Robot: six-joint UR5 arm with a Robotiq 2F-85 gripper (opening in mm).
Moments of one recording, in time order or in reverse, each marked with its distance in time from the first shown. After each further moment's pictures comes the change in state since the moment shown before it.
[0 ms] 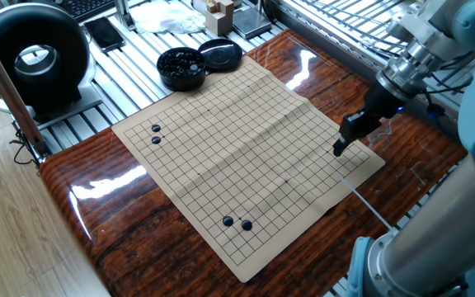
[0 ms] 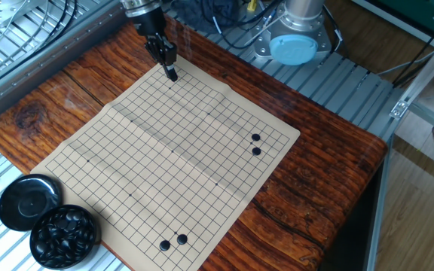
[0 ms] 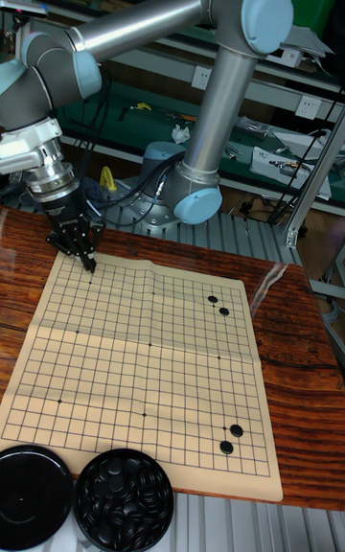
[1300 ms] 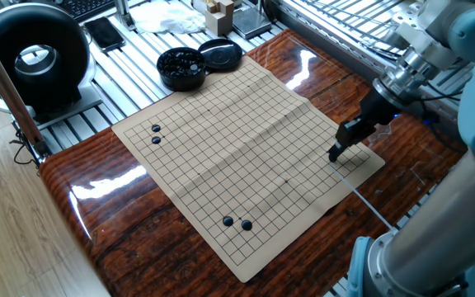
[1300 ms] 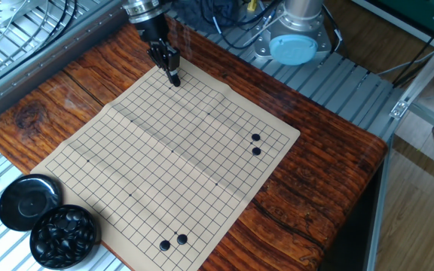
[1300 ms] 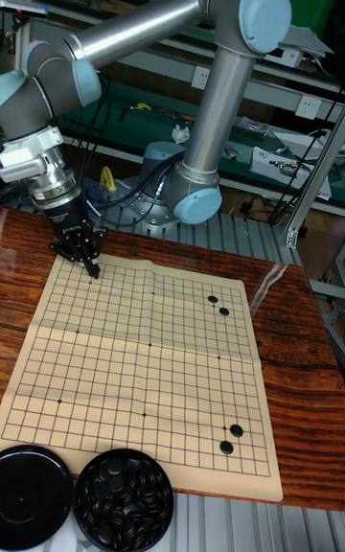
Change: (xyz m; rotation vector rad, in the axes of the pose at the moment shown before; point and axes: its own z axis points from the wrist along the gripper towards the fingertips) arm 0.004 0.000 0.014 -0.021 -0.001 -0.036
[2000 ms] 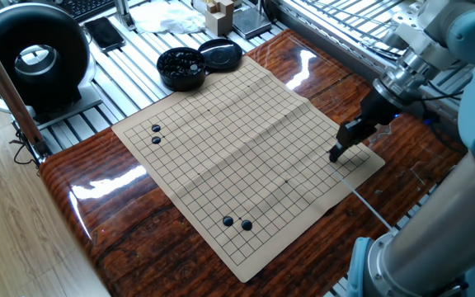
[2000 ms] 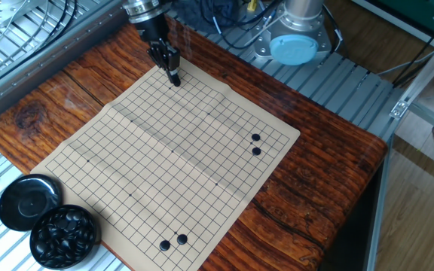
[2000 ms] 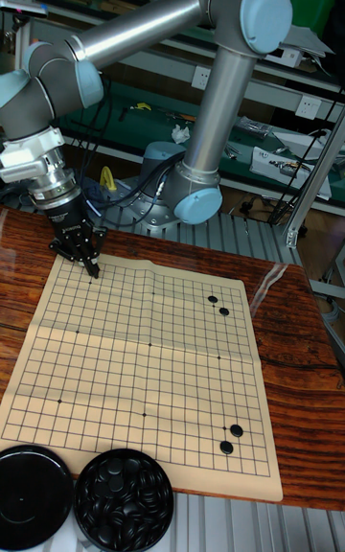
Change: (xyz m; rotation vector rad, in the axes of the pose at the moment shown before) arm 0.003 -0.010 0.000 0.042 0.016 0.001
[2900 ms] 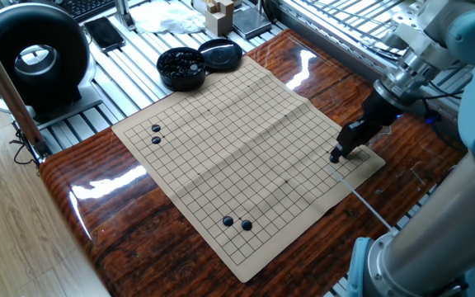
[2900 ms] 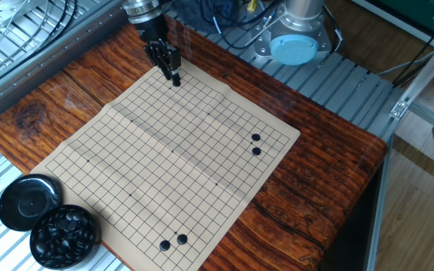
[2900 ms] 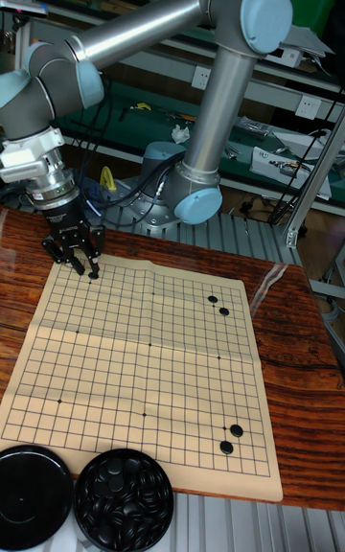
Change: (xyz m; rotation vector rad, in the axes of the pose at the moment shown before) arm 0.003 -0.005 -0.001 0.020 0.010 -0.021
